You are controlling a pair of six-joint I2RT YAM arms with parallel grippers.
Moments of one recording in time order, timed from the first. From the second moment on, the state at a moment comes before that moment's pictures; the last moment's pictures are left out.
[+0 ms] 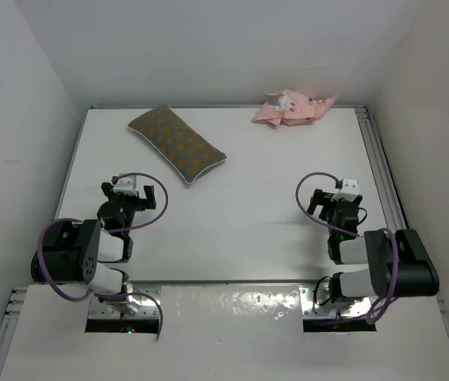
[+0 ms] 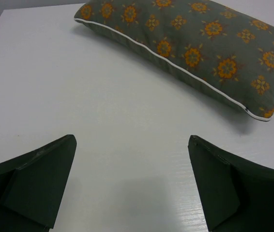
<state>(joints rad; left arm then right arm) 0.03 1.45 0.09 1.26 0.09 0.12 -0.01 1.39 0.04 1.05 0.11 0.10</state>
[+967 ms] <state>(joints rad) -0.22 1.68 1.07 -0.08 0.01 0.58 0.10 2.48 1.99 0.07 0.20 0.60</state>
